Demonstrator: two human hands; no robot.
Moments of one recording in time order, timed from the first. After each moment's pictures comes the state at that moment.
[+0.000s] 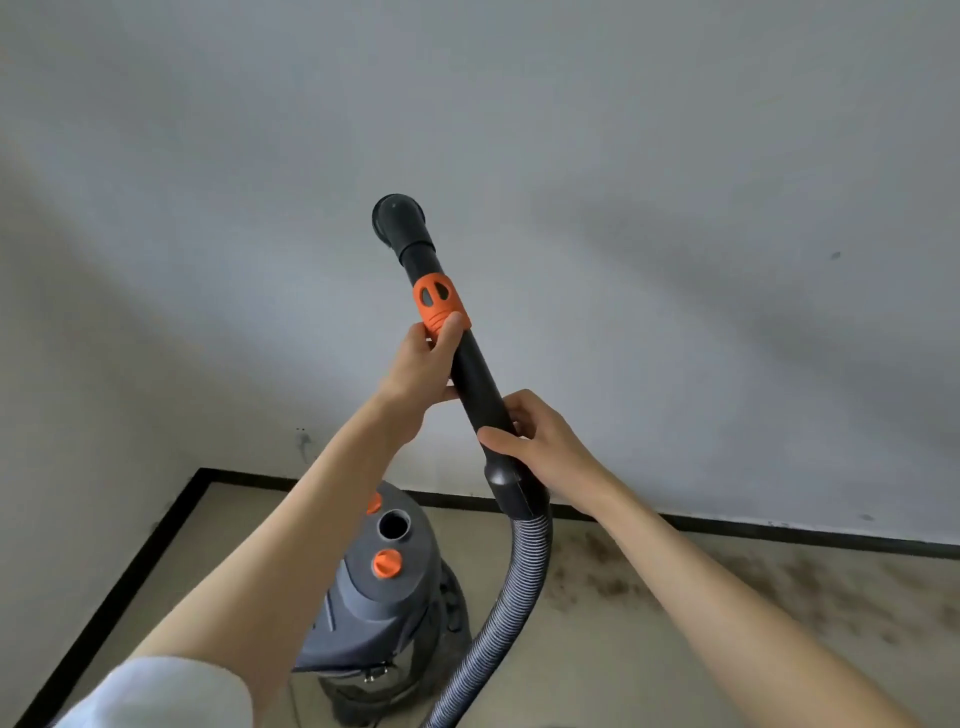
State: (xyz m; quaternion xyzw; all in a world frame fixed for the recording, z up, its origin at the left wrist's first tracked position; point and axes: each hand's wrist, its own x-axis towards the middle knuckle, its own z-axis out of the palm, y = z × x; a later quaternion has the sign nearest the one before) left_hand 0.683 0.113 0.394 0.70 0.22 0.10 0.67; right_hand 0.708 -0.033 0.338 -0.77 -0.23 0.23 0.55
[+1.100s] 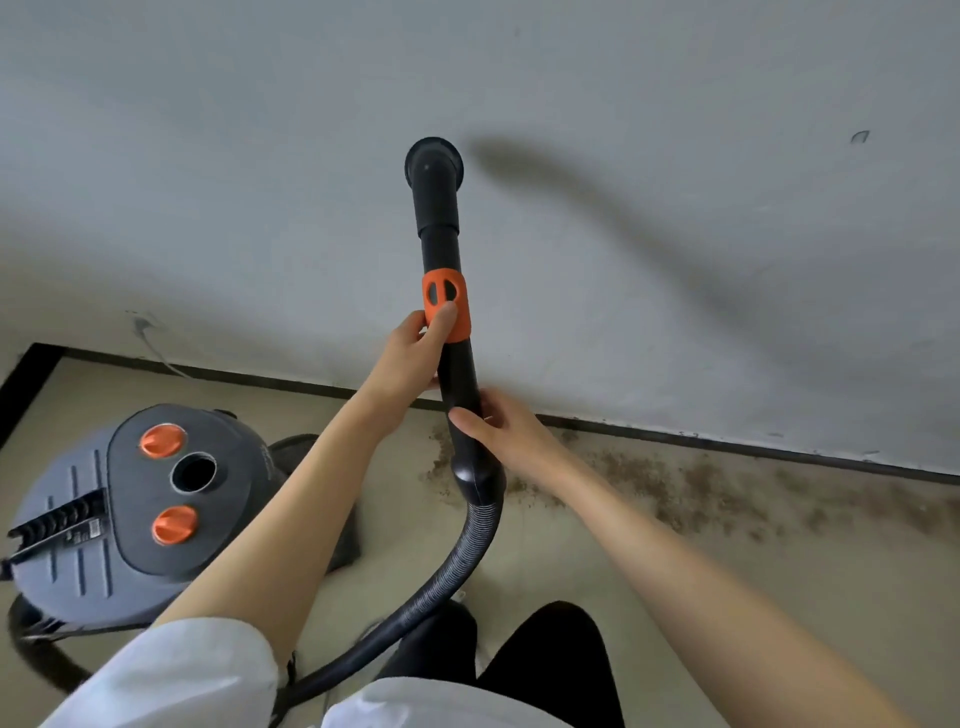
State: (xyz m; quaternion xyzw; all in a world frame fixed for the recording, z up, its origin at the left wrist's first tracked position) left_hand 0.898 -0.038 0.232 0.68 0.28 -0.04 0.68; right_hand 0.913 -0.180 0.199 -0.81 -0.16 0.36 0.43
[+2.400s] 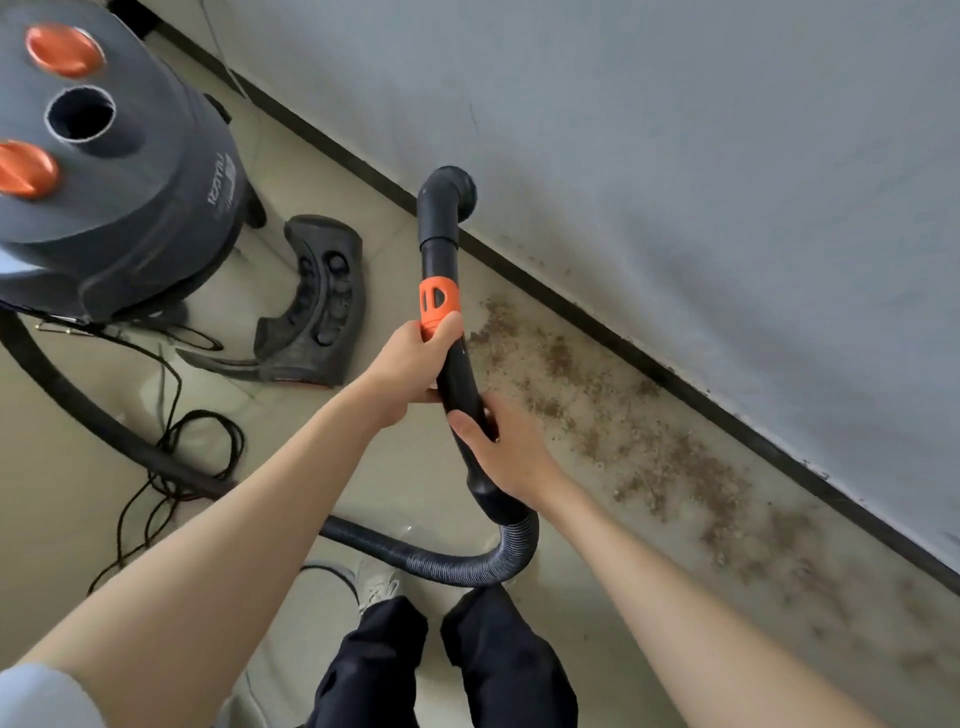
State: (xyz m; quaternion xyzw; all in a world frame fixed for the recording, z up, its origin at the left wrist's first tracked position) left_hand 0.857 -0.138 -0.079 0.52 0.56 -0.04 0.65; right_hand 0.908 -0.274 -0.100 -0.76 -0.30 0.49 0.30
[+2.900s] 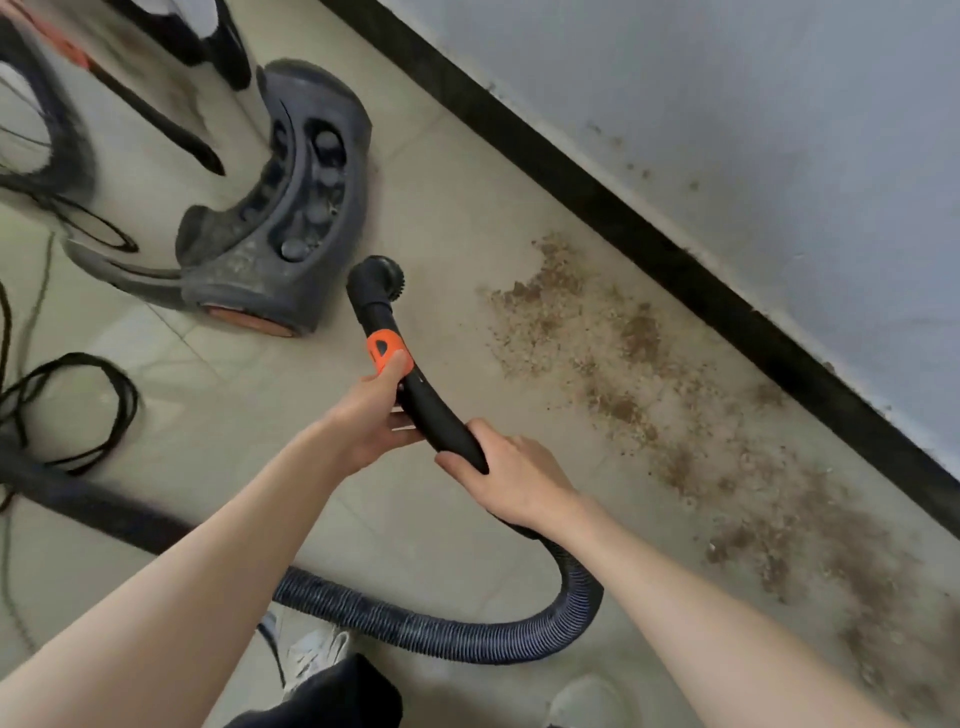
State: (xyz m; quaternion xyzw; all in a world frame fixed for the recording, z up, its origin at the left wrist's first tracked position) left_hand 0.773 -0.146 -0.403 0.29 0.62 0.03 0.72; right_hand 0.879 -0.269 -0.404 -0.75 -0.48 0.45 0.04
